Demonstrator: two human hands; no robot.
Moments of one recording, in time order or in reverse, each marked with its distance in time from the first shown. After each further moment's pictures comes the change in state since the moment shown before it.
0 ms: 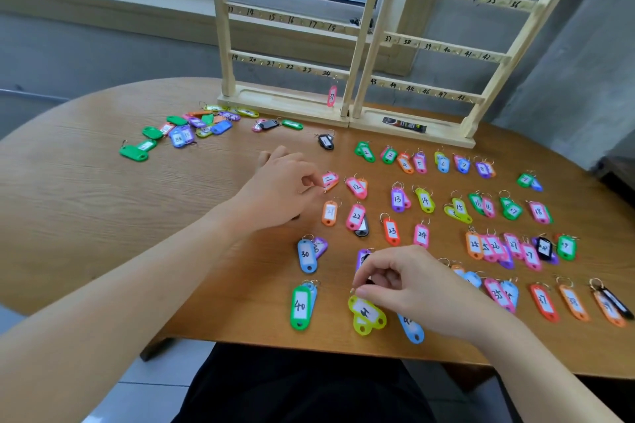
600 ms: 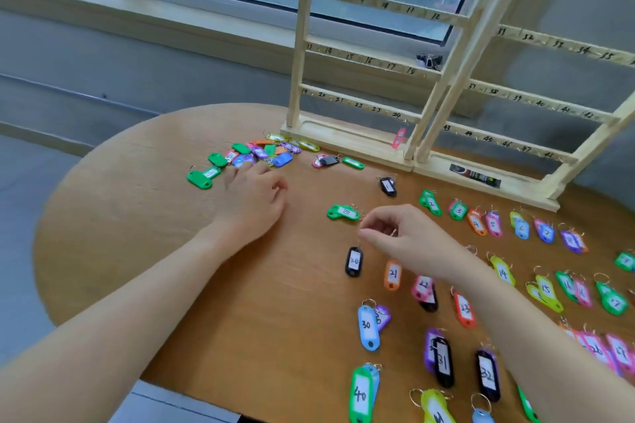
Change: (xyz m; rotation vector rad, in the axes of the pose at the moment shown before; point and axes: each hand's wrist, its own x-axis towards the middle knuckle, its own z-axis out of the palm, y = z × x) left_hand -0.012 -0.124 -0.032 0.177 0.260 -0.369; right_hand 0.162 -0.031 -0.023 -0.073 0.072 -0.111
